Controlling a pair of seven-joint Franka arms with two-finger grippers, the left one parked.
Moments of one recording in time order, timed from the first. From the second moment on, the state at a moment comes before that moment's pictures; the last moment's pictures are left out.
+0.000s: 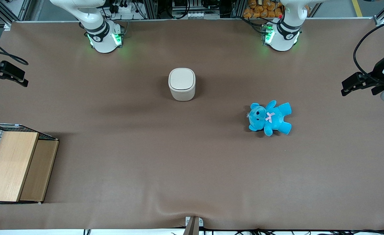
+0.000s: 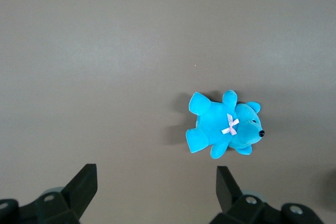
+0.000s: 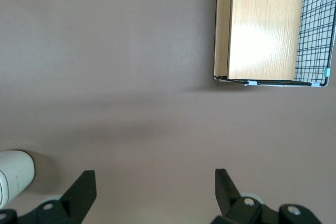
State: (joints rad) arm -0.02 0.01 -0.01 -1.48 -0.01 1.48 -0.01
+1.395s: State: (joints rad) arm 0.04 0.01 -0.01 -1.49 0.00 1.41 -0.01
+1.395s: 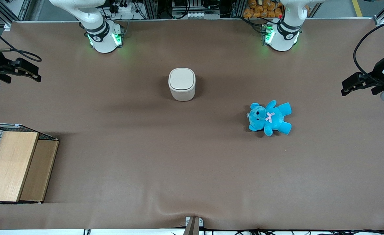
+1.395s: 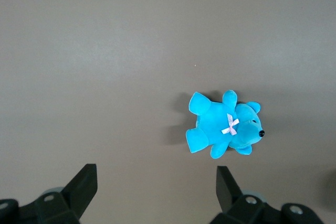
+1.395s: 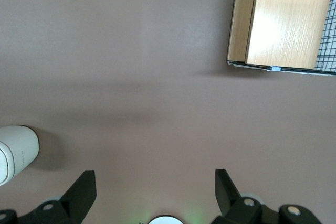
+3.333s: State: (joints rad) arm 0.16 0.16 0.47 -1.76 0.11 1.72 0.70
